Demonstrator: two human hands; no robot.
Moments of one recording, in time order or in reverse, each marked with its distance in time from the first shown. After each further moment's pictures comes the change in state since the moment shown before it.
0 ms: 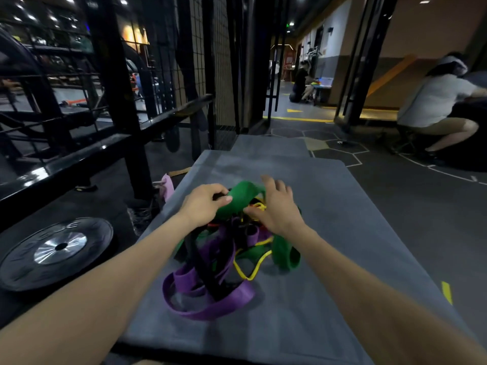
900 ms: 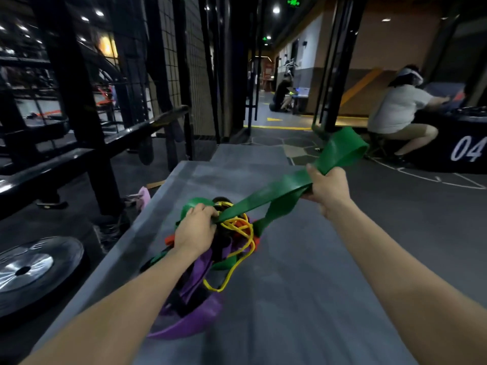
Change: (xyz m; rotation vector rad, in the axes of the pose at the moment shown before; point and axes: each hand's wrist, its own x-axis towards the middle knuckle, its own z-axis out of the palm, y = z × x) left_hand -0.004 0.022 0.066 0.311 0.087 0.054; right_hand 0.009 0.090 -0.102 0.878 0.514 0.490
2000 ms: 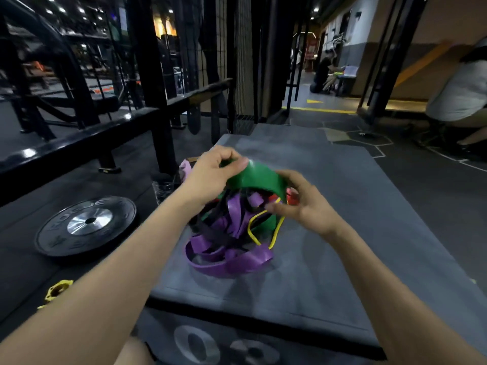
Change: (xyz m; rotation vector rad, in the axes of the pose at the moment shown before) left_hand -0.065 -0.008 -0.106 -0.787 0.063 0.026; right_hand -0.122 0.061 0.067 -0.166 -0.801 -0.415
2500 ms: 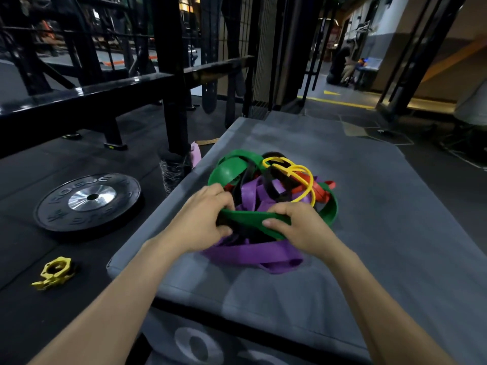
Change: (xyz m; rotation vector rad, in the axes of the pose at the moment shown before) left_hand -0.038 -0.113 -0.026 0.825 -0.197 0.066; right_hand 0.019 0.045 0.060 -0.483 -0.220 -0.060
